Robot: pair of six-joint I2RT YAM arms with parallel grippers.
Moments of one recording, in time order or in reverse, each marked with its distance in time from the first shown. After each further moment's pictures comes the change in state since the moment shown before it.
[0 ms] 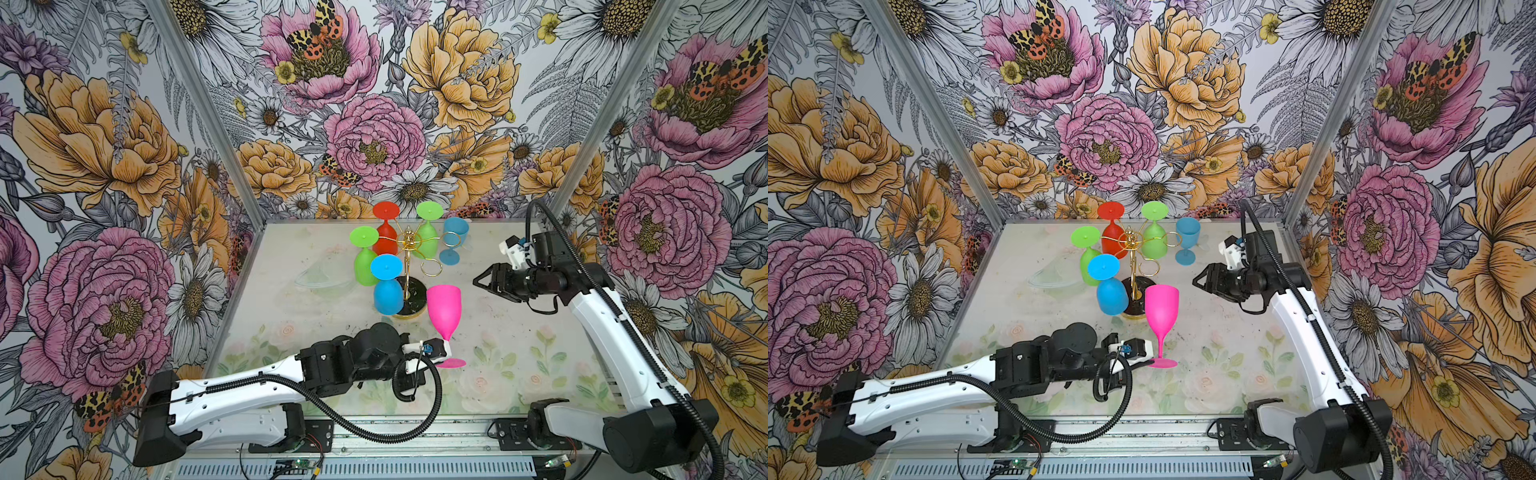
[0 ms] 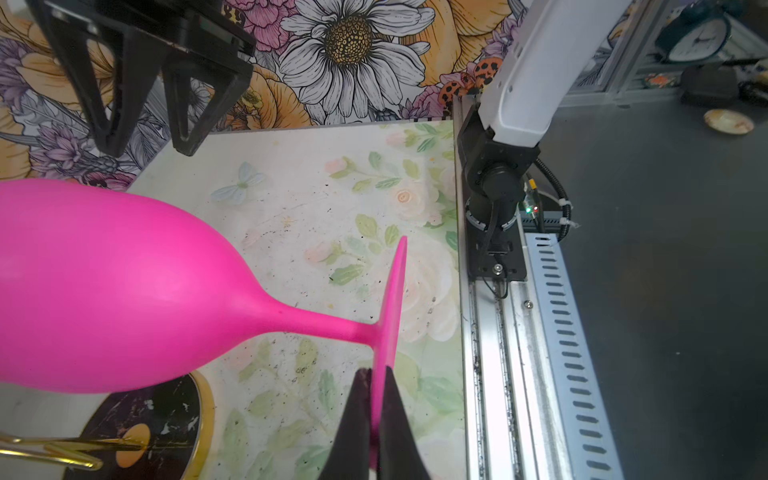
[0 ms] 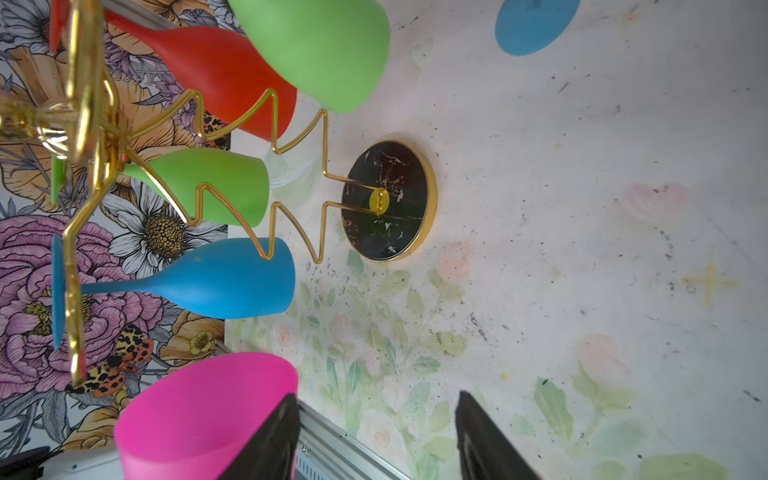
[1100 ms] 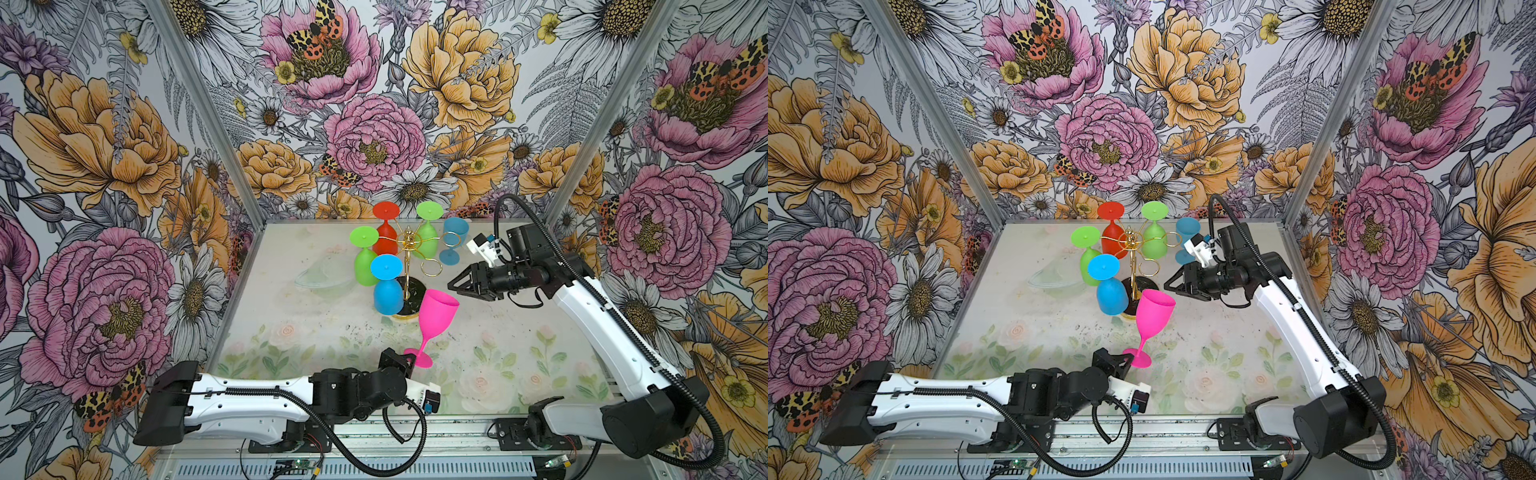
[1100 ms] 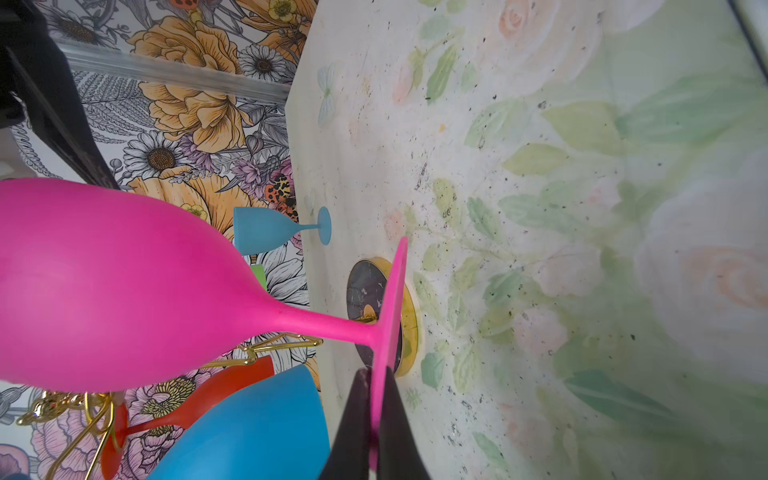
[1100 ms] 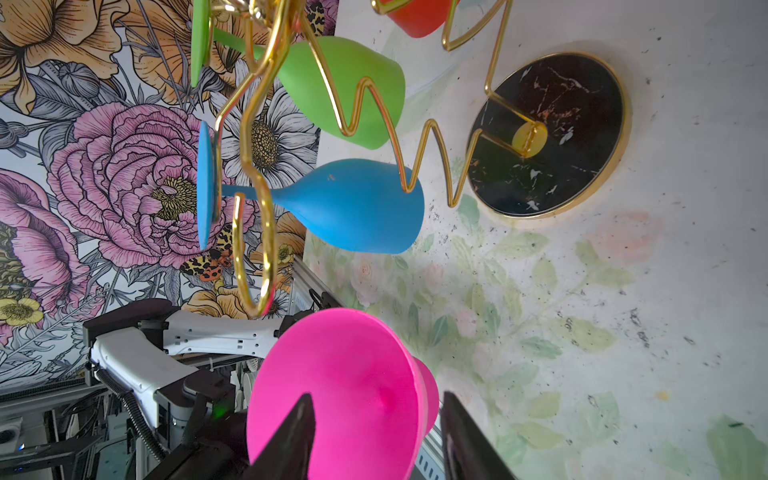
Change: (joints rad) left arm -0.196 0.023 -0.223 0.103 -0.694 0.731; right arm 0.160 0.066 0.083 -0.007 -0.203 0.029
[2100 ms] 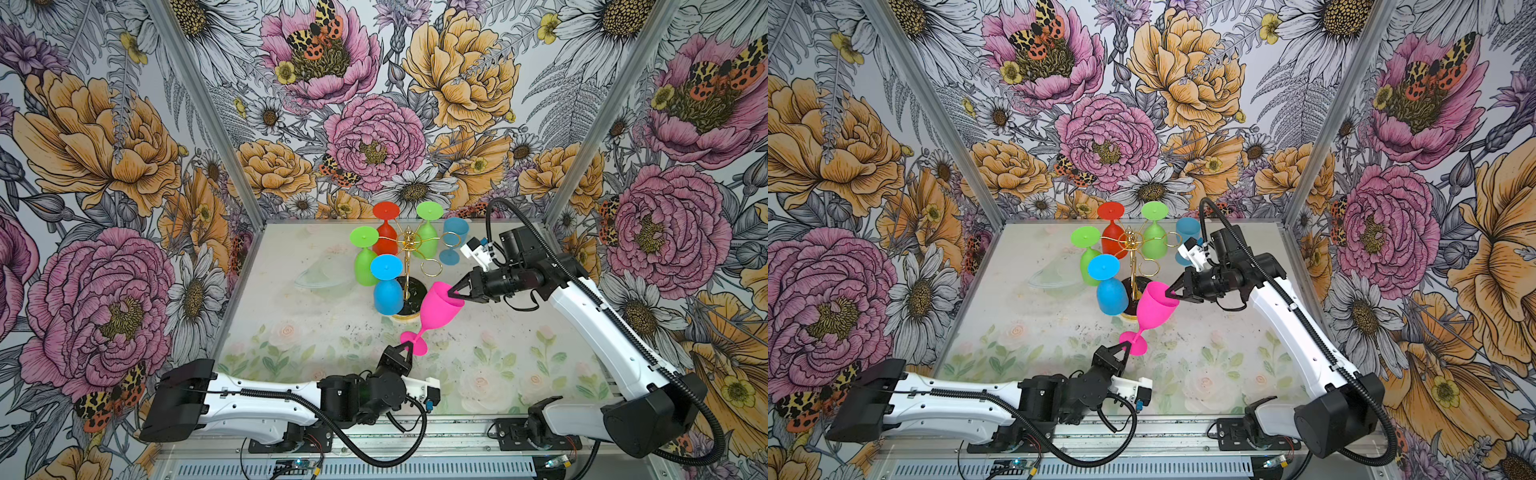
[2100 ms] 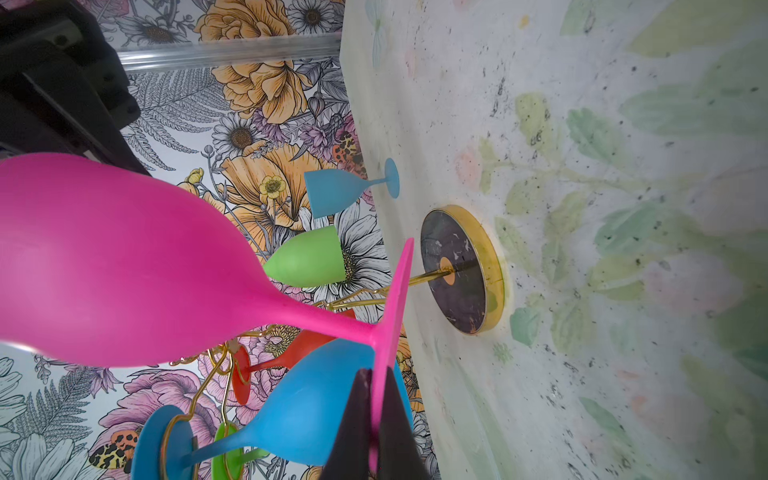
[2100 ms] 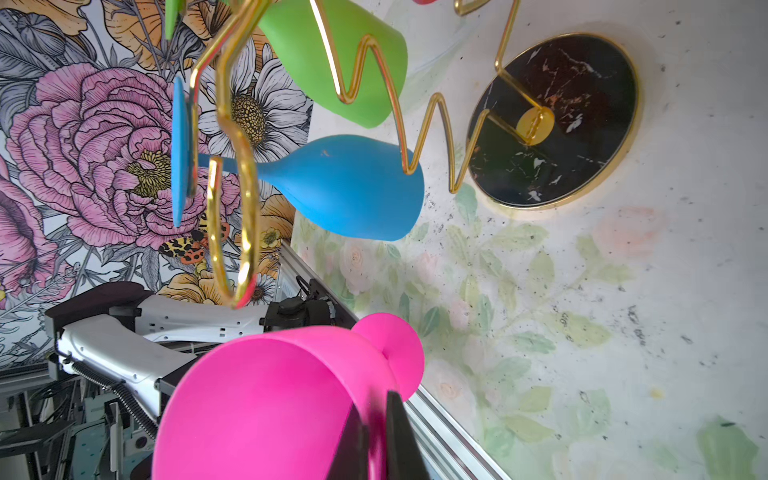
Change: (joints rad) left arm -0.014 0.042 -0.083 0.267 -0.231 0.291; right arm 0.044 0.005 -0.008 -0.015 0.049 -0.042
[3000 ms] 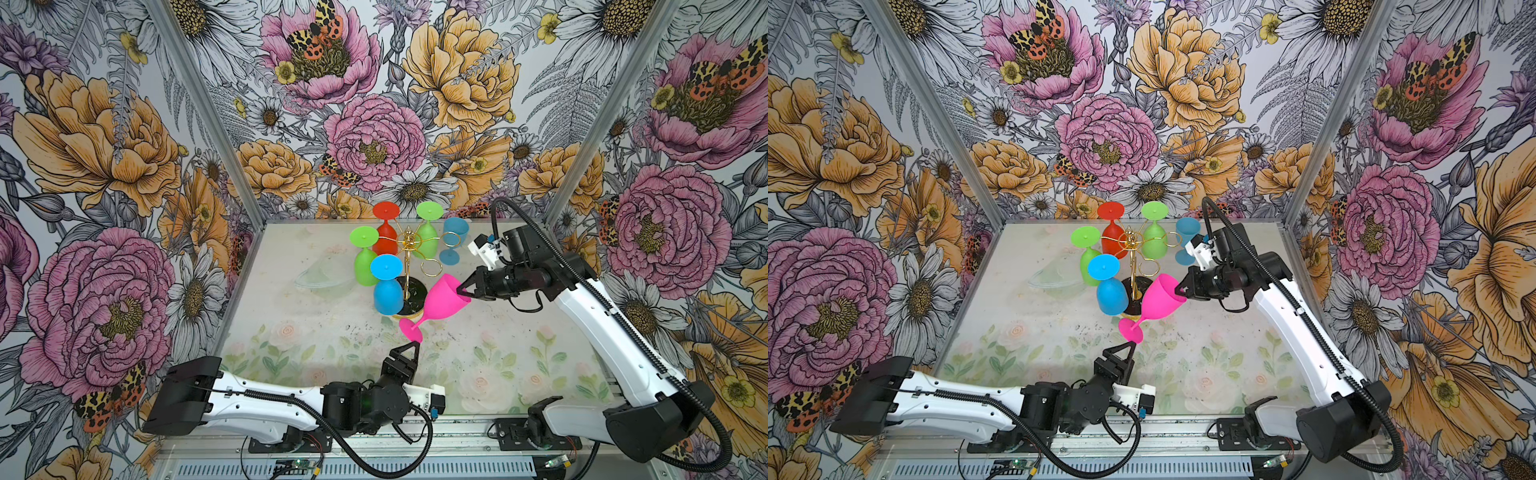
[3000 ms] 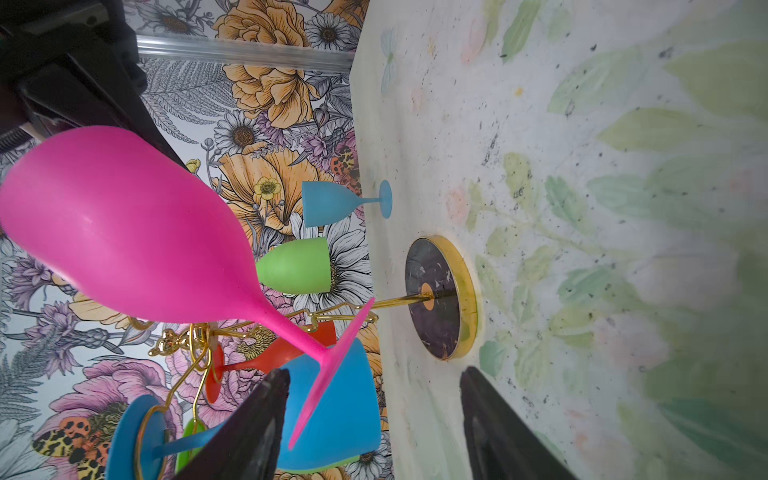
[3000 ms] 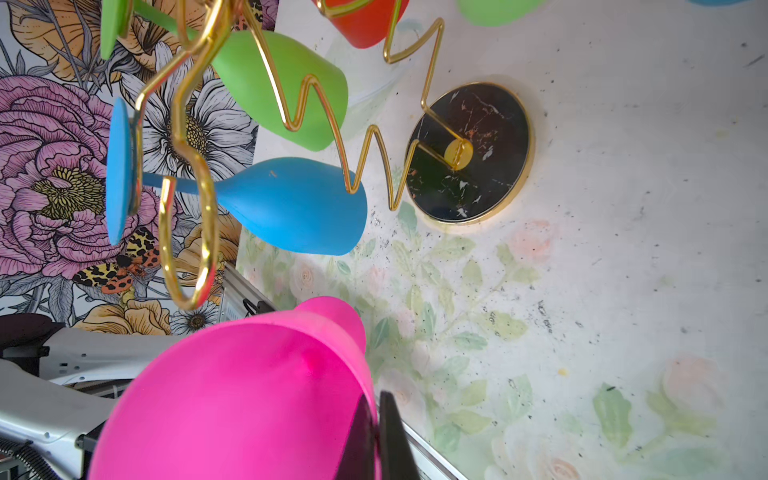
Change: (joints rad) left arm -0.087 0.023 -0.005 0.013 -0.031 -0.200; right arm -0.007 -0.035 0.055 -0.062 0.204 -0.032
